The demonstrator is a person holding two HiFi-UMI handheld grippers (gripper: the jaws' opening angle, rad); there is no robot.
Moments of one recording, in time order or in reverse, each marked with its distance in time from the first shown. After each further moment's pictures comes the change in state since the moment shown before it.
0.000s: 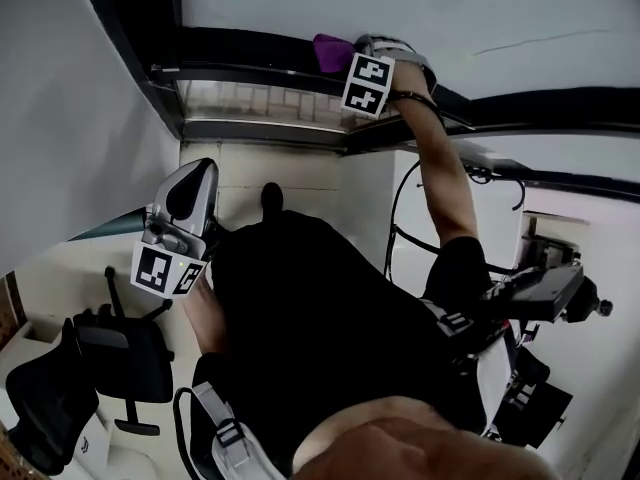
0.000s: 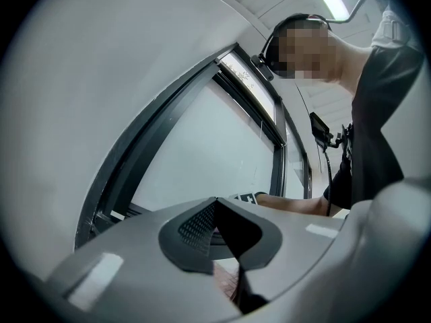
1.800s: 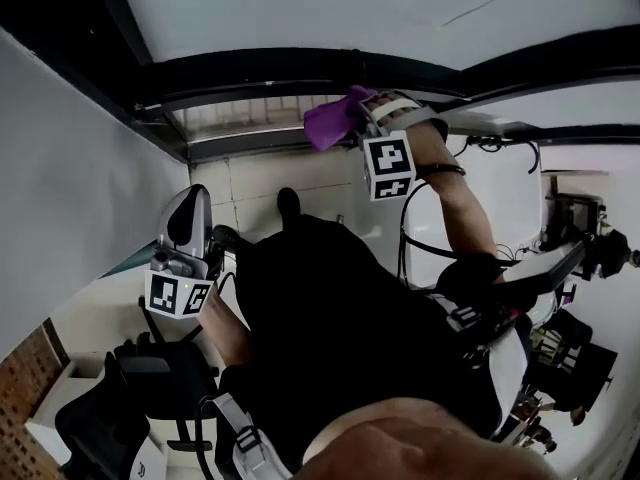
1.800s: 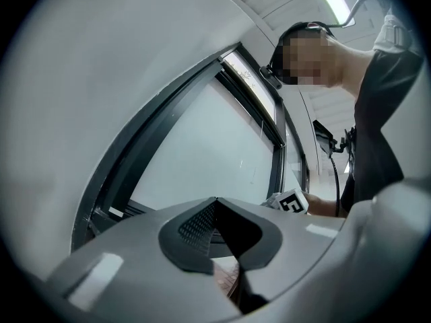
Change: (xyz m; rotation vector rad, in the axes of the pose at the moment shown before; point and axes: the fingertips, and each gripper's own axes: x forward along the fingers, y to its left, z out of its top) left arm 0.001 0.008 -0.002 -0.022 0.016 -0.018; right arm -0.108 0.125 -0.001 -0.172 -0.160 0.075
